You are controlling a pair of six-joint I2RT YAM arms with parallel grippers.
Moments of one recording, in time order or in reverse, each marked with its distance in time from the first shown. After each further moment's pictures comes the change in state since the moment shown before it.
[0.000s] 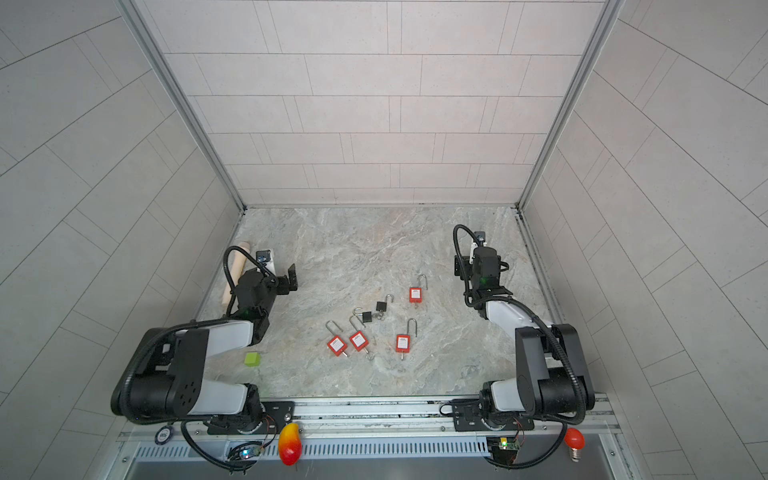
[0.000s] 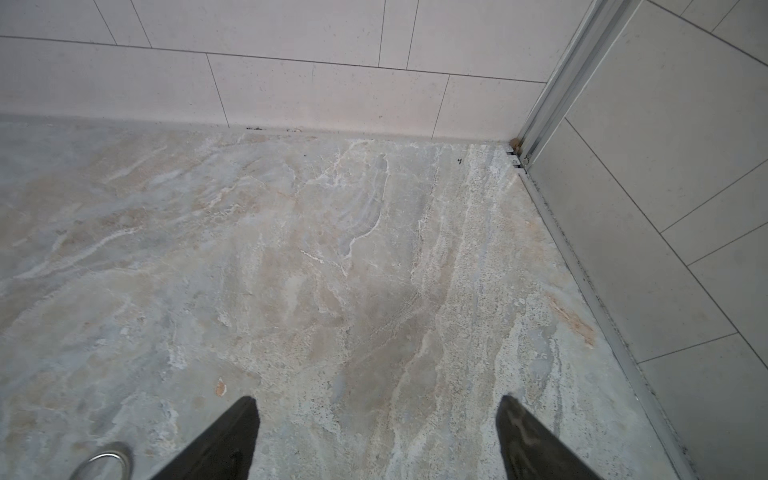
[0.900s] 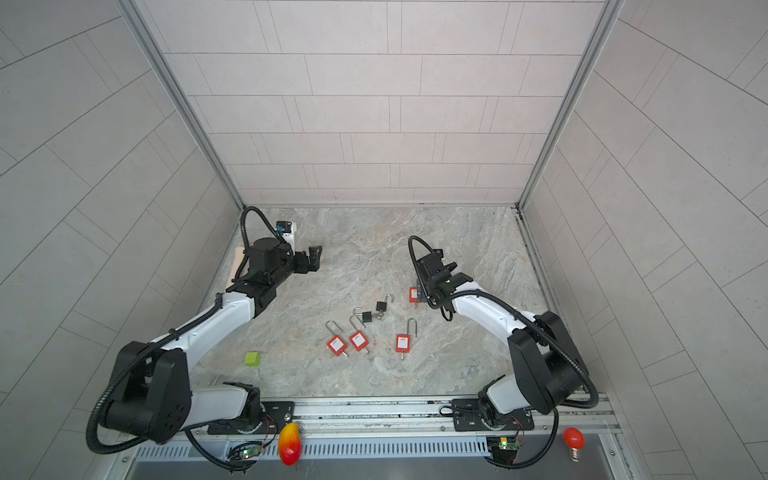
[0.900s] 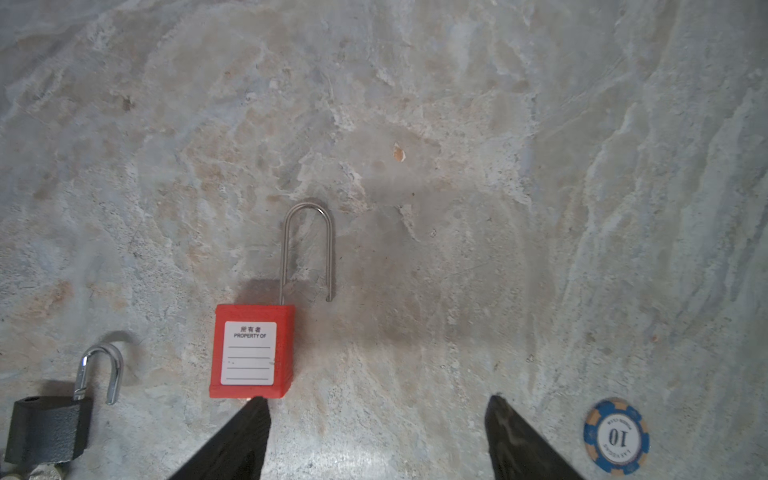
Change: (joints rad) left arm -0.192 -0.035 0.397 -0.578 0.150 -0.173; right arm 0.440 0.112 0.238 -0.710 0.124 0.418
